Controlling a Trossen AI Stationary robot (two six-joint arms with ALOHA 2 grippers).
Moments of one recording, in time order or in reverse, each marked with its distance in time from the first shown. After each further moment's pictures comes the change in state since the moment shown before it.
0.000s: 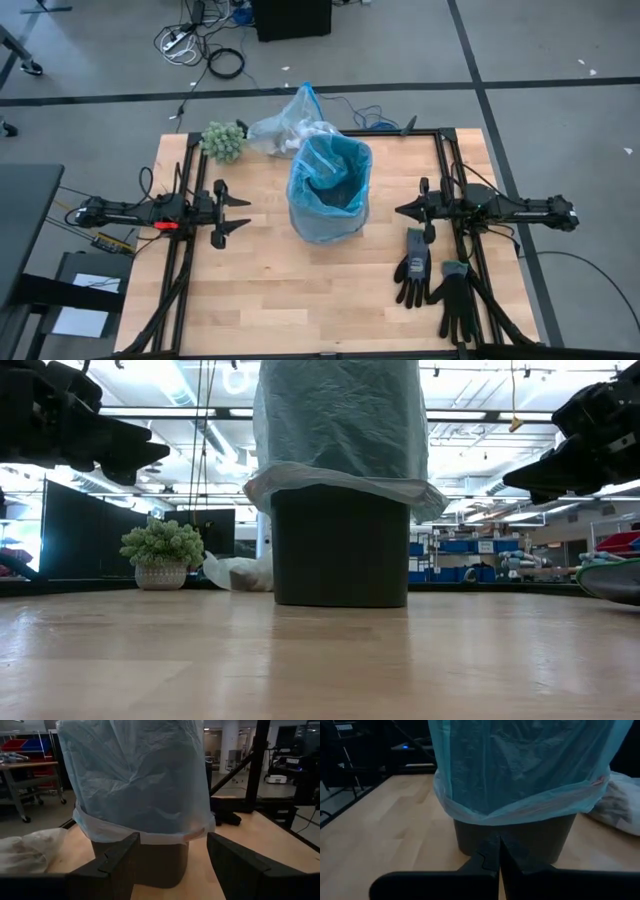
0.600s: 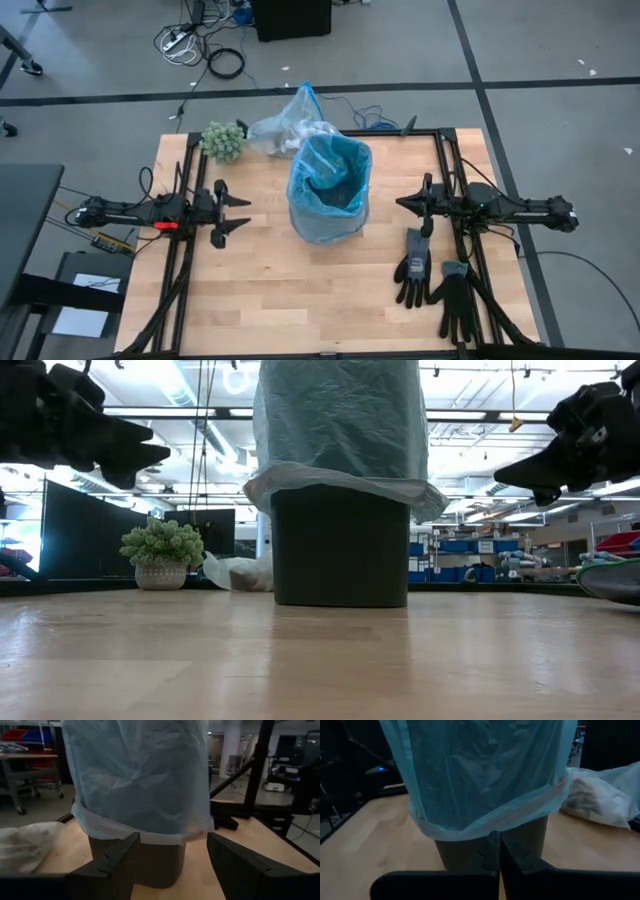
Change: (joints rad) left arm 0.000 0.000 0.000 0.005 -0.008 -0.068; right arm -0.009 -0.007 0.001 0.049 0.113 0.088
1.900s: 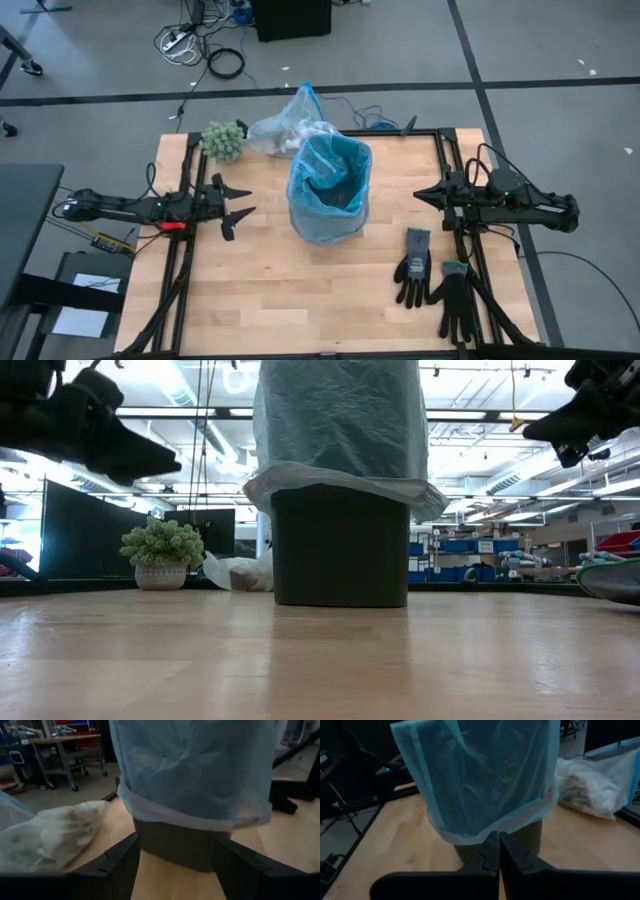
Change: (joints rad) left arm -0.003 0.233 0.096 -0.005 -0.217 0.027; right arm 0.000 -0.002 0.343 -0.441 -0.027 0.102
